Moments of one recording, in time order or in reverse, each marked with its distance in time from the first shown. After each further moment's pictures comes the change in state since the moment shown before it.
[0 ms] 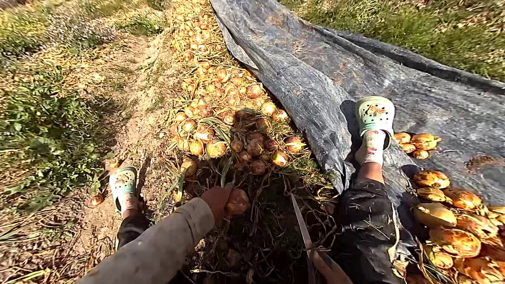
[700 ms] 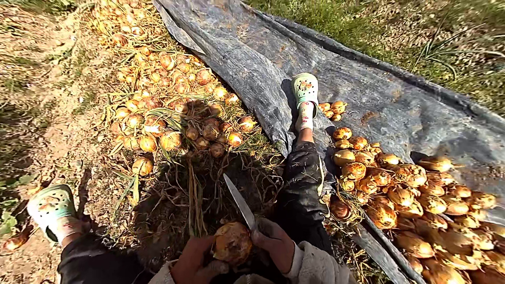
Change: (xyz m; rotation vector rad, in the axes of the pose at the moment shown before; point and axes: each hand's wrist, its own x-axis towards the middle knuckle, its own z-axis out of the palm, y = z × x) left_hand -0.104 0.023 0.132 -0.689 0.394 0.812; right_hand -0.043 -0.015 0.033 -0.084 -0.250 -0.186
